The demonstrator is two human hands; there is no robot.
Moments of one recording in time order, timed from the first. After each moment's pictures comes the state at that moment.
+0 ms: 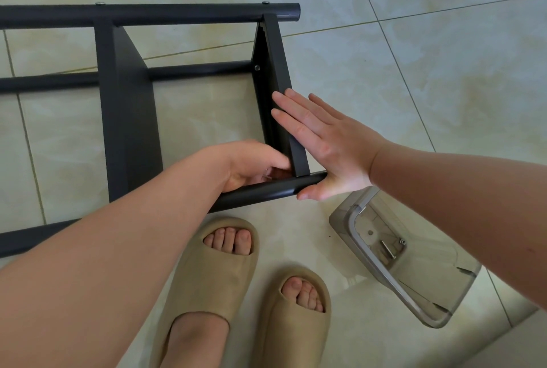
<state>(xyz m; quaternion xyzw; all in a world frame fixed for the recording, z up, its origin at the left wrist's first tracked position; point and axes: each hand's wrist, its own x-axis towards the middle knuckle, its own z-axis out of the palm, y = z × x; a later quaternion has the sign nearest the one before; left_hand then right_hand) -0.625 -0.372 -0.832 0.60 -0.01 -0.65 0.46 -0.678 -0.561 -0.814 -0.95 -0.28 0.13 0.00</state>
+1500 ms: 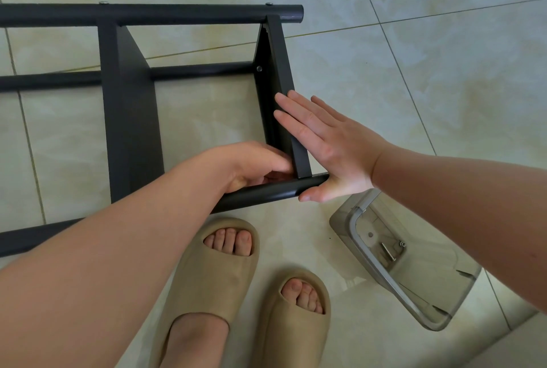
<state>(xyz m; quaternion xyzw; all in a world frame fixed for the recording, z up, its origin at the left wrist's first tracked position) -0.626 -0.372 -0.831 0.61 -0.02 -0.63 0.48 -0.678 -0.561 -0.815 -0.95 -0.28 0.13 0.01</state>
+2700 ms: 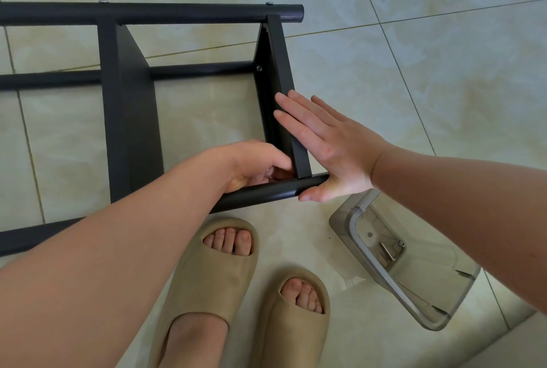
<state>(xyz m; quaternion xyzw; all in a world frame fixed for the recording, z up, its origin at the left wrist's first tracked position) -0.626 -0.371 -0.829 0.60 0.00 -0.64 0.48 -0.679 -0.562 -0.815 -0.95 -0.28 0.12 0.02</state>
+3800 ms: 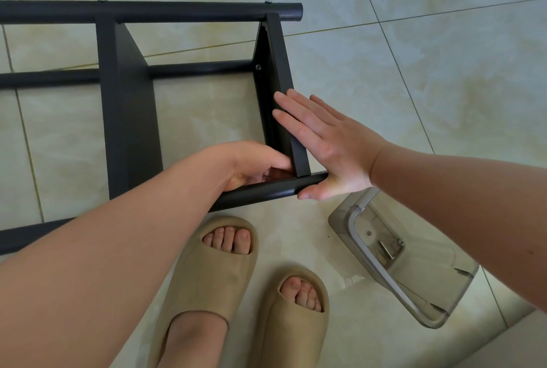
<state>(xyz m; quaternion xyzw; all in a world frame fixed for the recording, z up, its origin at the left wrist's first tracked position) -0.626 -0.371 -0.832 0.59 0.01 -0.67 0.46 -0.678 -0.562 -0.815 -0.95 -0.28 0.12 0.02</state>
